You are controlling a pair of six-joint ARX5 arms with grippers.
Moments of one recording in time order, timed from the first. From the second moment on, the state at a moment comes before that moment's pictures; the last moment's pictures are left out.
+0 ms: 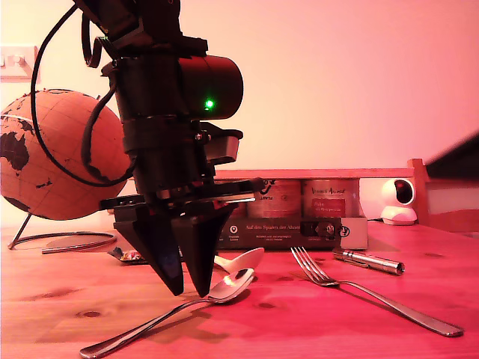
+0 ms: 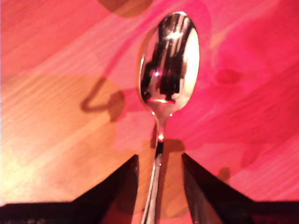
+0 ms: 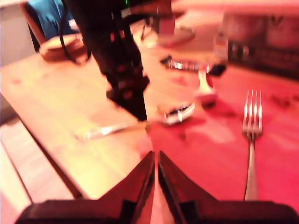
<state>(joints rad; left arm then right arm) -0.76 1.86 1.24 -0.73 0.05 -0.25 0.70 0.10 0.04 -0.22 -0.15 0.08</state>
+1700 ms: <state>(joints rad) -0.80 1.91 1.25 -0.50 0.20 -0.27 0.70 0.10 0.04 -0.24 -0.15 0.08</state>
